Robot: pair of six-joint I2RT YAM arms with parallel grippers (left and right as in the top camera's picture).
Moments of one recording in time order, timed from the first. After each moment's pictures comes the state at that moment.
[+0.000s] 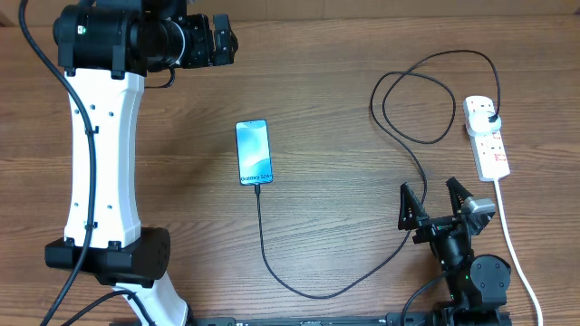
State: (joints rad) left arm -0.11 1.91 2.39 -1.41 0.26 -0.21; right arm 0.03 0.01 0.02 -0.02 -0.17 0.25
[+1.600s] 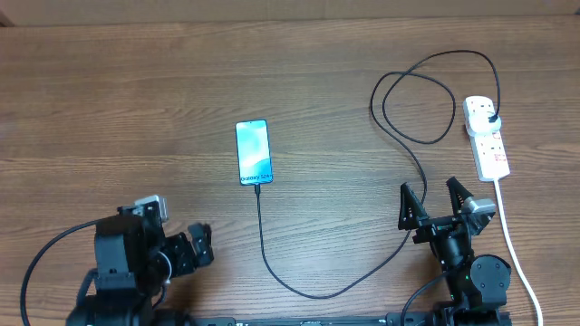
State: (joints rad) left arm 0.04 0.57 0.75 -1.12 0.17 -0.30; right arm 0.03 0.01 0.02 -0.02 -0.17 0.25
